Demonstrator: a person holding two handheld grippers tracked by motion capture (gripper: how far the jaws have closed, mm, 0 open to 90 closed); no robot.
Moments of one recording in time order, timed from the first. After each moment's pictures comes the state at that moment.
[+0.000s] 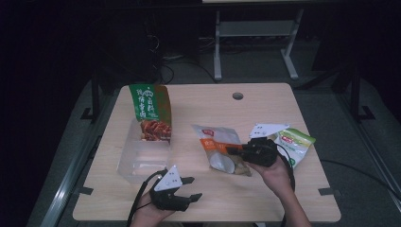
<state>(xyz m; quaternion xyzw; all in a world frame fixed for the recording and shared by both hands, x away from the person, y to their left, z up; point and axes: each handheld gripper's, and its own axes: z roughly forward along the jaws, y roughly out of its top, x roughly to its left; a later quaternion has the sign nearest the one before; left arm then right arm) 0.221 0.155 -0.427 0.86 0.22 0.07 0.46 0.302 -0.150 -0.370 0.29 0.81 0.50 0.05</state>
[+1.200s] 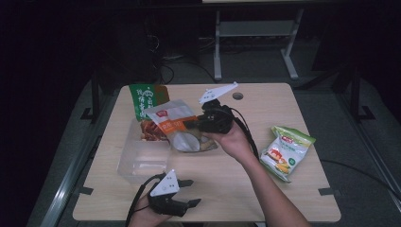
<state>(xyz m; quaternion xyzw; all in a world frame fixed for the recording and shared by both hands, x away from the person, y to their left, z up) 0.213 0.160 -0.429 0.86 0.19 0.06 0.47 0.356 -0.036 -0.291 0.22 0.84 0.49 0.02</state>
